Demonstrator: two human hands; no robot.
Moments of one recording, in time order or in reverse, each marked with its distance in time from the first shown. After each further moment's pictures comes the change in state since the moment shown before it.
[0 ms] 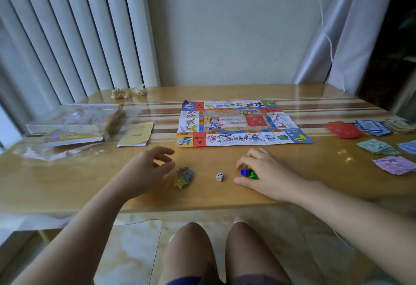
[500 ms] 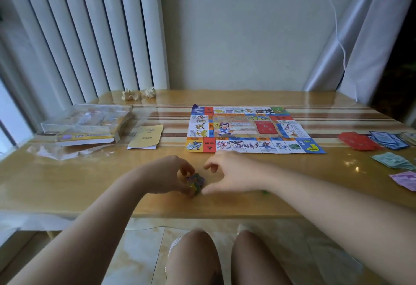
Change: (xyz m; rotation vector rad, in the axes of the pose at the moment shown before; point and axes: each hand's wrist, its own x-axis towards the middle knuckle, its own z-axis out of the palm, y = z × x) left_hand 0.017 0.020 -0.006 0.462 -0.373 0.072; right_hand 0.049 -0.071 -0.021 0.116 -0.231 -0.154
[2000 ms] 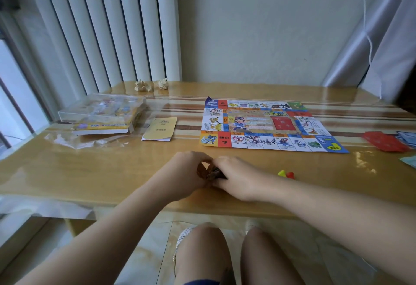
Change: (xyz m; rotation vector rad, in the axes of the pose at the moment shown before) left_hand -0.015 0.011 0.016 -0.228 0.227 -0.003; right_hand 0.019 -0.020 0.029 0.111 0.045 0.009
